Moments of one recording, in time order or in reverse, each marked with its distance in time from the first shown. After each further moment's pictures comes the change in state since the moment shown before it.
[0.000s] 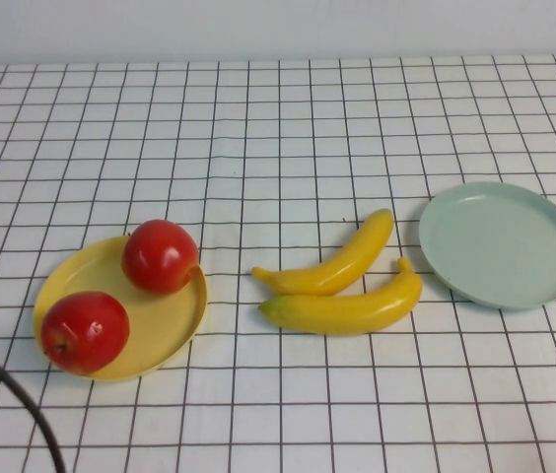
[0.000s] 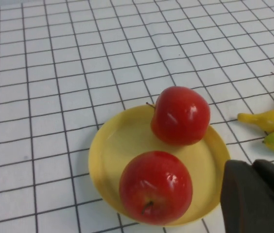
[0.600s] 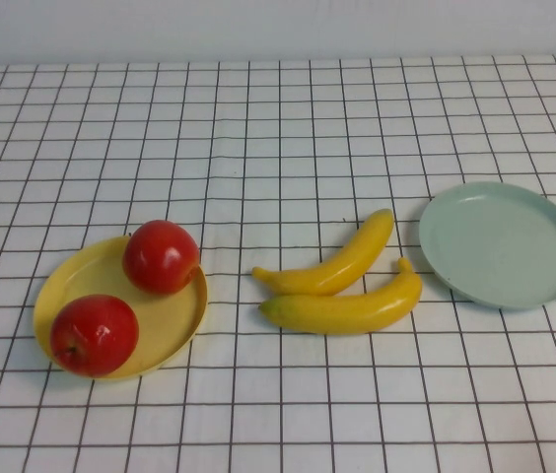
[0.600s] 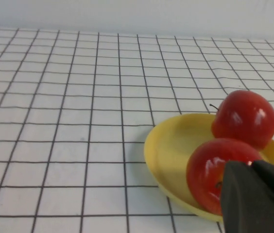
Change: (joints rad) right arm 0.000 0.000 0.000 0.000 0.000 0.000; left arm 0.179 -0.523 0.471 0.112 -0.189 -0.165
